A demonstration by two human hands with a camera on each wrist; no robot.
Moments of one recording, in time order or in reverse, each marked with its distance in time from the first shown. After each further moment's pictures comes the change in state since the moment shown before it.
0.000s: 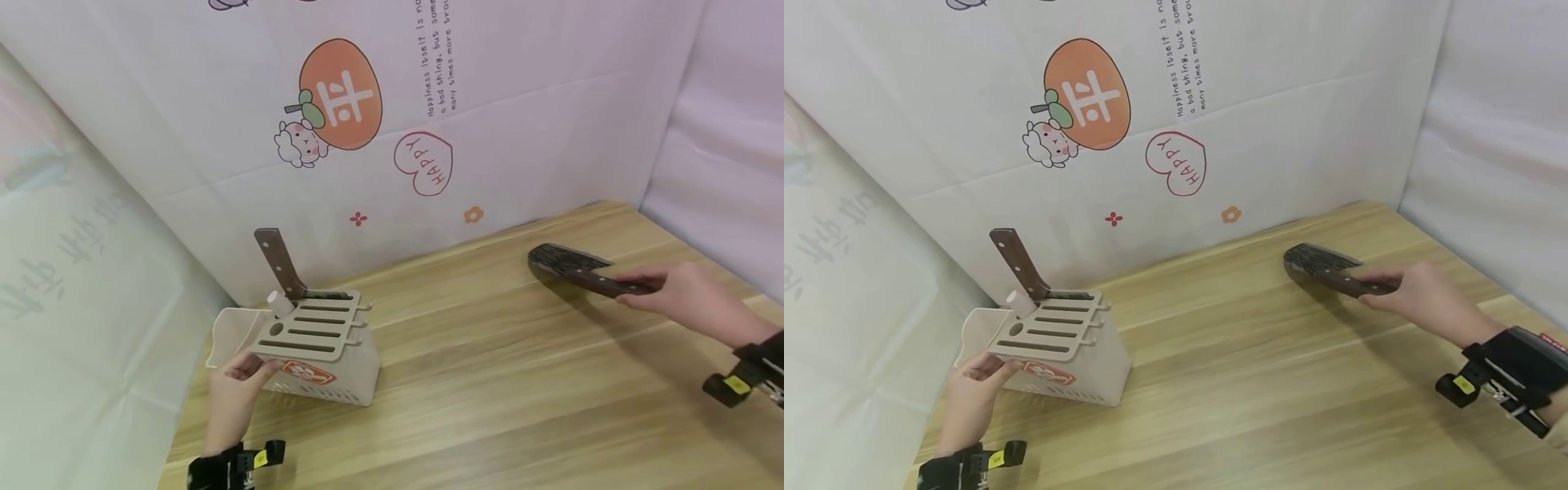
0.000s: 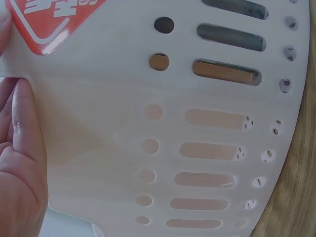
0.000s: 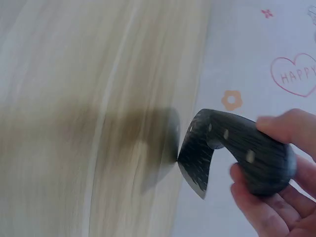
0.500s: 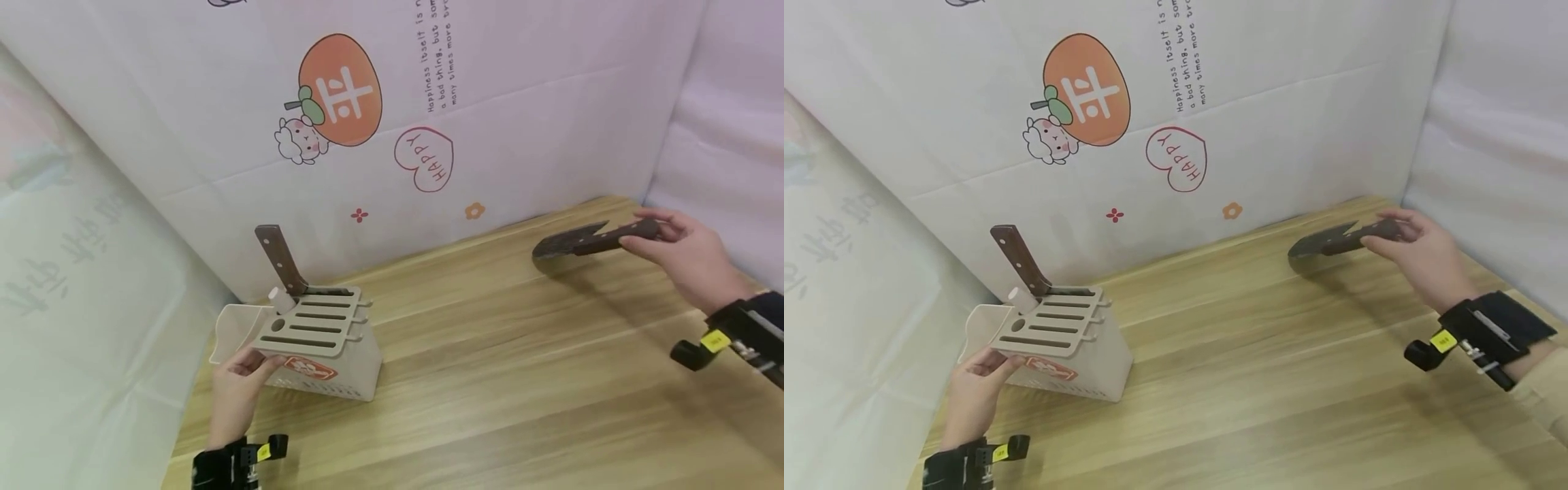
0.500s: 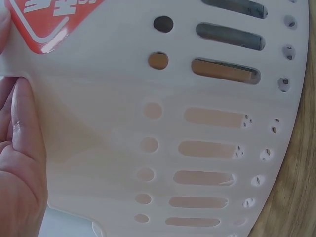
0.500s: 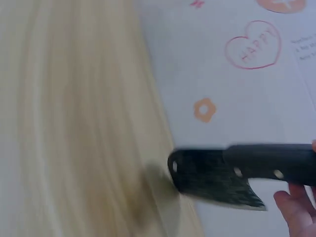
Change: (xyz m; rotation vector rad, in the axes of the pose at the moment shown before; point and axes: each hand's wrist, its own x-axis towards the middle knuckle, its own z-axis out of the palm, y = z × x) left_hand -0.001 -0.002 0.000 0.007 0.000 0.006; right_hand 0.025 0.004 -0.003 0.845 0.249 0.075
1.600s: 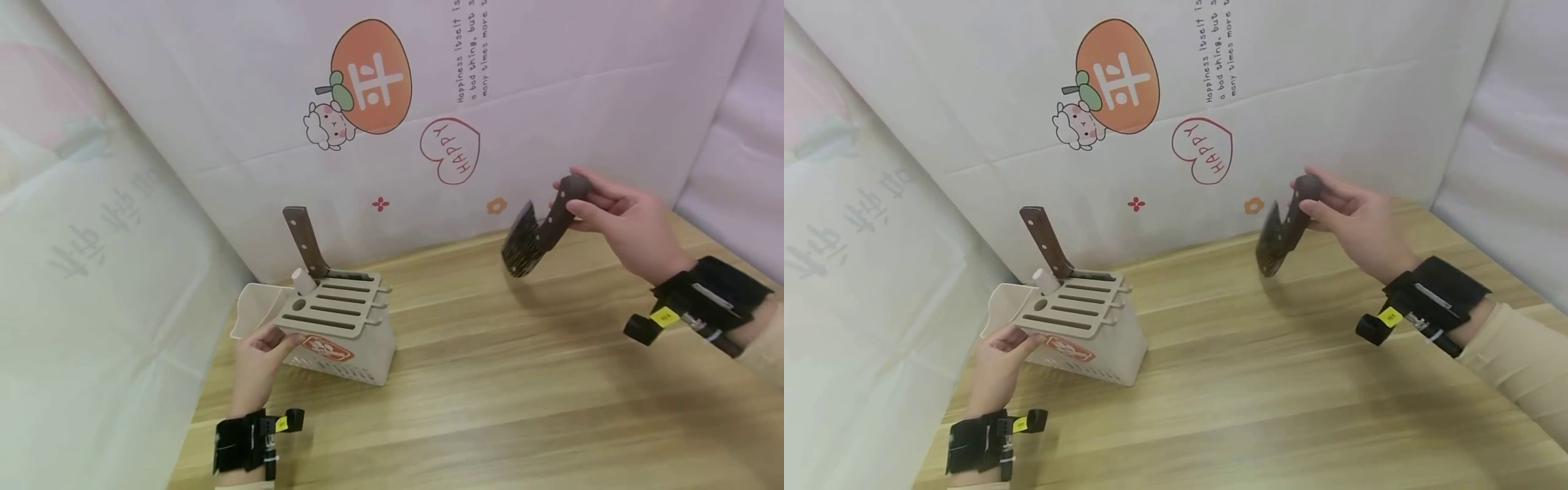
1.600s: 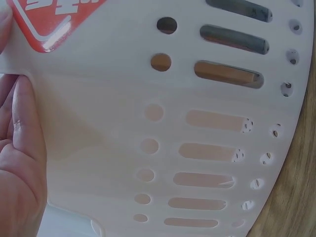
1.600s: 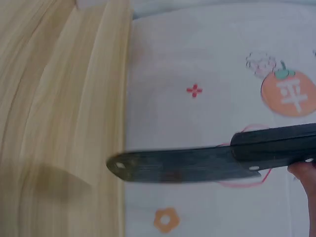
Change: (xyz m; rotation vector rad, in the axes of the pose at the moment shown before) left_hand 0.007 -0.002 -0.002 -0.078 -0.023 0.039; right_hand 0.016 -0.083 0.097 0.294 -0.277 -0.351
